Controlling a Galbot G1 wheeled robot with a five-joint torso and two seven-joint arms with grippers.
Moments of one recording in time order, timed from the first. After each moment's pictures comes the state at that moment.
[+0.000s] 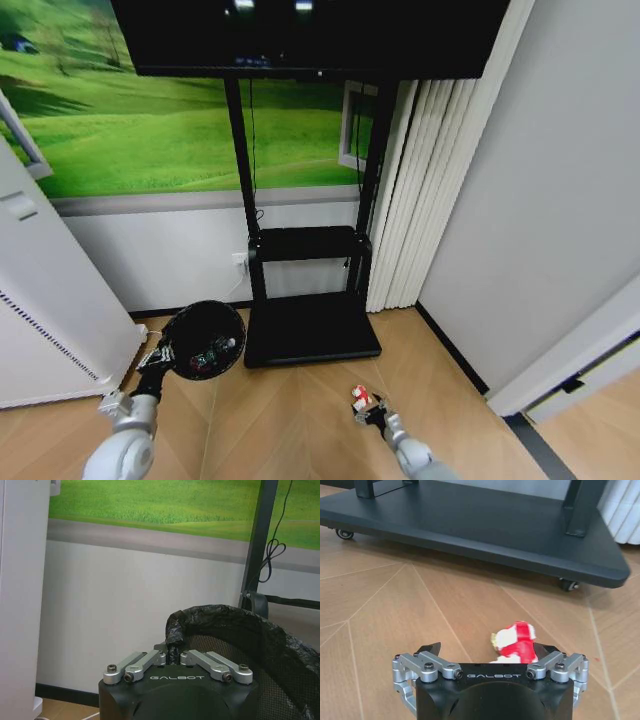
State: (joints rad) left arm 1.54 -1.13 -0.69 -1.88 -0.61 -0.14 -0.10; right arm -1.07 1.29 0.20 0.76 0.16 0.26 -0.14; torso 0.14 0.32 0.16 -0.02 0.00
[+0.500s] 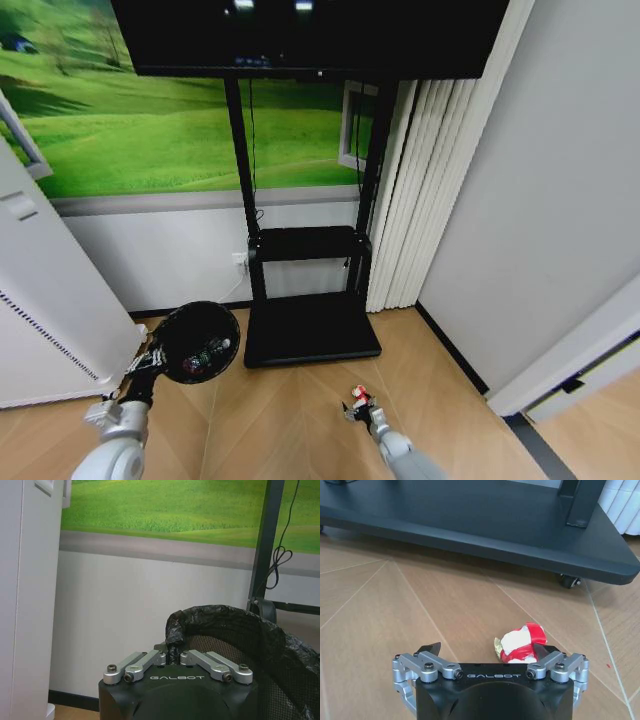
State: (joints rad) left arm 1.59 -1.12 -0.74 -1.92 -0.61 -0.13 -0.11; right arm -0.92 1.38 0.20 0.53 0.13 0.27 -0.08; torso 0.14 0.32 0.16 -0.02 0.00
